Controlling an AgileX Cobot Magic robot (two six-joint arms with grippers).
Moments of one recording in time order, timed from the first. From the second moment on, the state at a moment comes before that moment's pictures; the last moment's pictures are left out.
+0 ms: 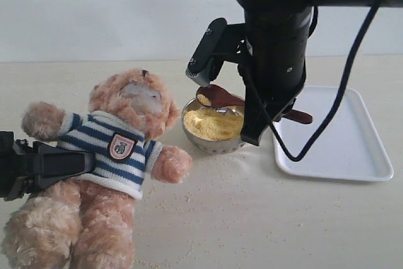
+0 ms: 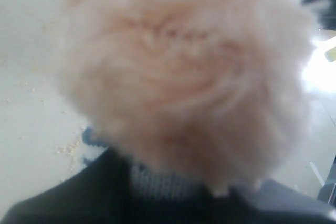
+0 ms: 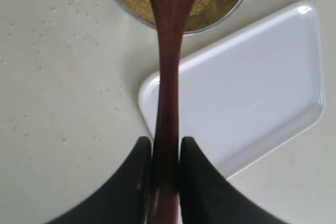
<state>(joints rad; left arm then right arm) 0.09 1.44 -0.38 -1.68 0.94 1.71 0.77 1.74 -1.42 -0.37 1.17 -0.25</state>
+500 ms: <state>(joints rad) 0.09 1.44 -0.38 -1.69 0.97 1.71 0.77 1.54 -1.42 -0.14 1.21 -0.31</state>
